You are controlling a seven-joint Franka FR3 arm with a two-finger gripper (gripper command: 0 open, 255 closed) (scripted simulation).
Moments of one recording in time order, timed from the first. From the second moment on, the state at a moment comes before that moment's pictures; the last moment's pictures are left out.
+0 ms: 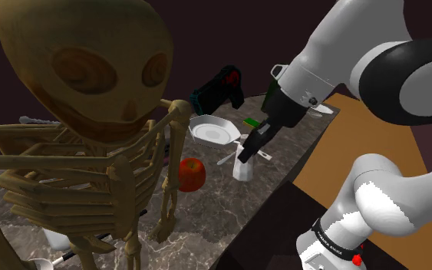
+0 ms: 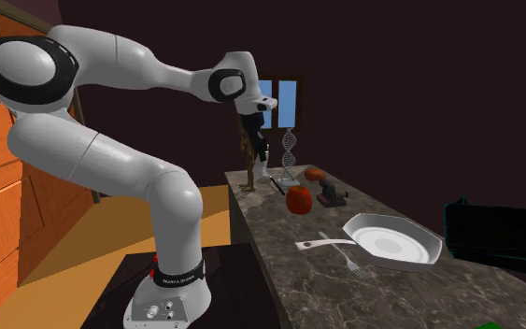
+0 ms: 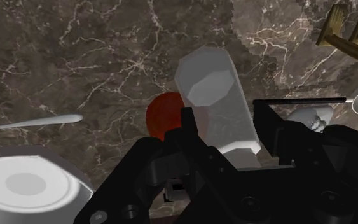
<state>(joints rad) 0.32 -0.96 0.37 -2.67 0.35 2.01 0.30</state>
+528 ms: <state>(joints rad) 0.25 -0.99 0.19 -2.71 0.25 1.98 0.12</state>
